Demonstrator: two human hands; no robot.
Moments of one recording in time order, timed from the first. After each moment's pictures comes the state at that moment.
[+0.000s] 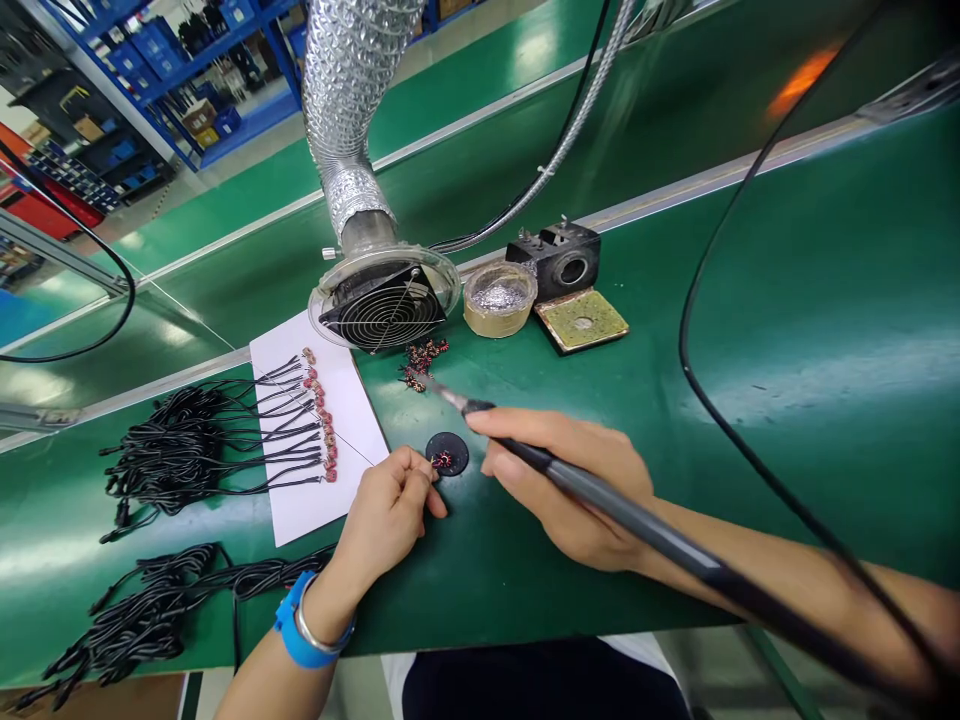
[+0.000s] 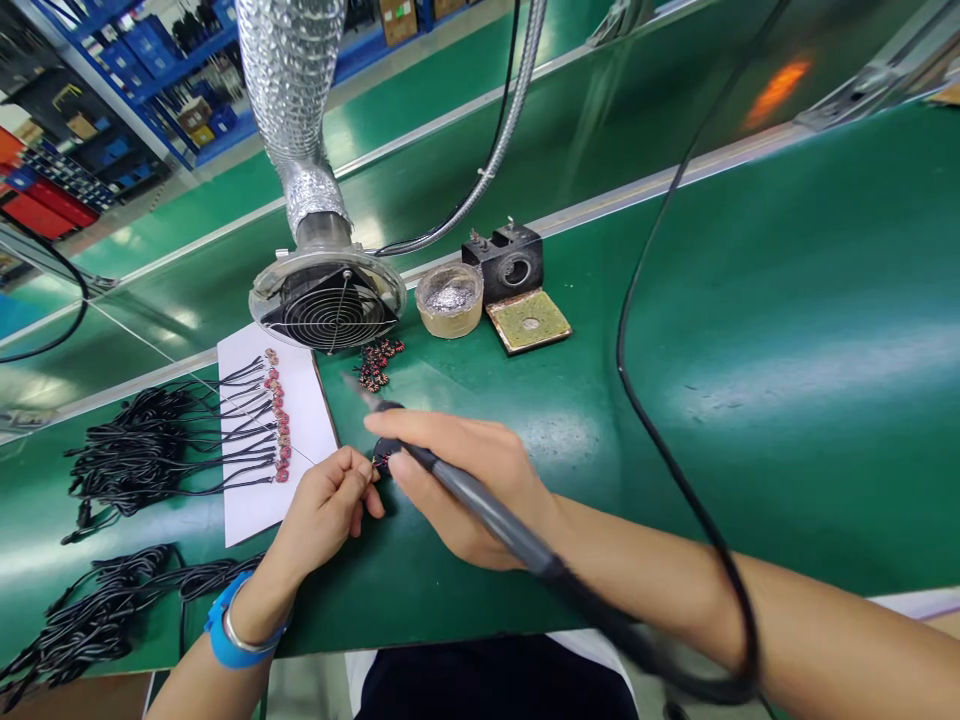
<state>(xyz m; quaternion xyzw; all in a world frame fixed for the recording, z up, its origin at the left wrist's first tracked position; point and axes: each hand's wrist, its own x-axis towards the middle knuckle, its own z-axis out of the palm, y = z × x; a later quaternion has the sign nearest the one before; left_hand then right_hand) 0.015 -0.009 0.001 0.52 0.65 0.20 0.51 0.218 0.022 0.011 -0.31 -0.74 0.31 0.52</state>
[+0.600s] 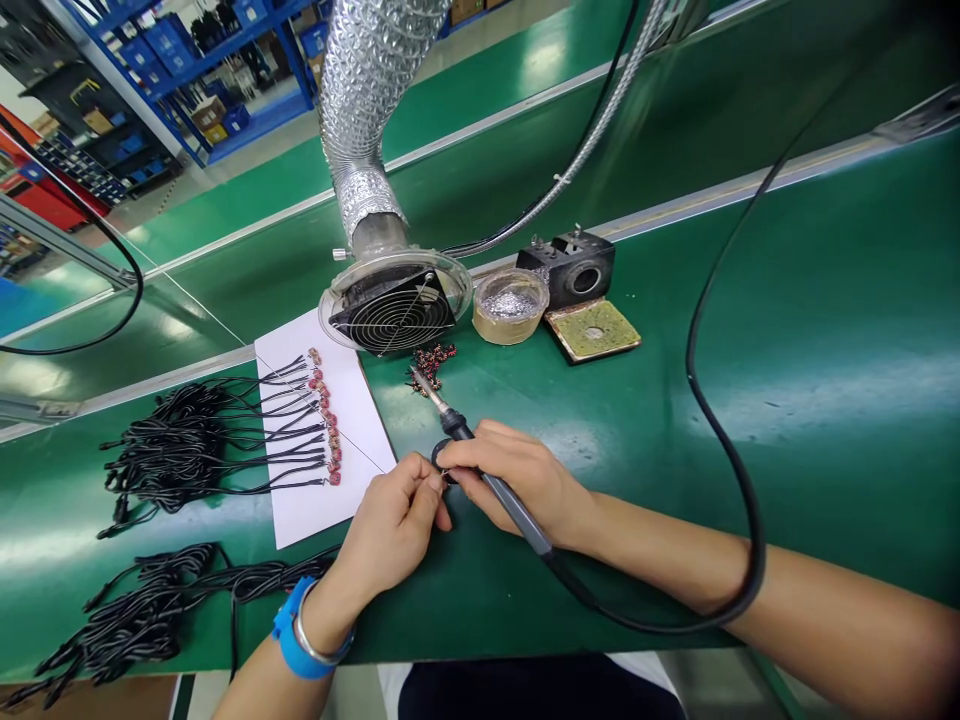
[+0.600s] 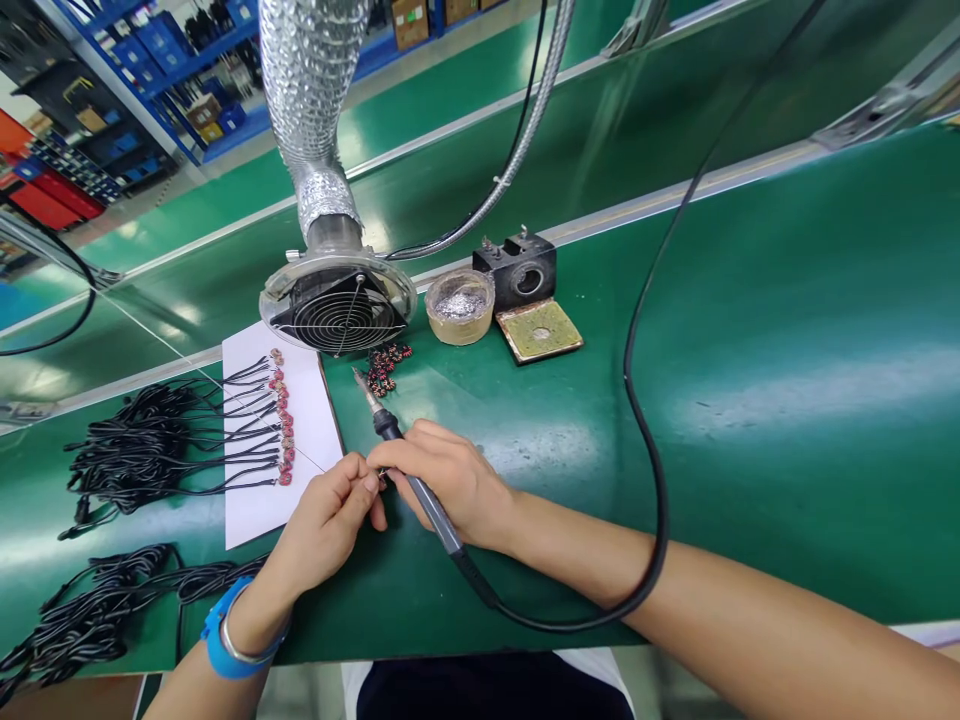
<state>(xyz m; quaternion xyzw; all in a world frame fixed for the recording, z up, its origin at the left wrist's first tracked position) 0.012 -0.012 0.010 0.61 0.61 0.18 0.47 0.190 0.036 -0.041 -0.26 -0.81 0.25 0.46</state>
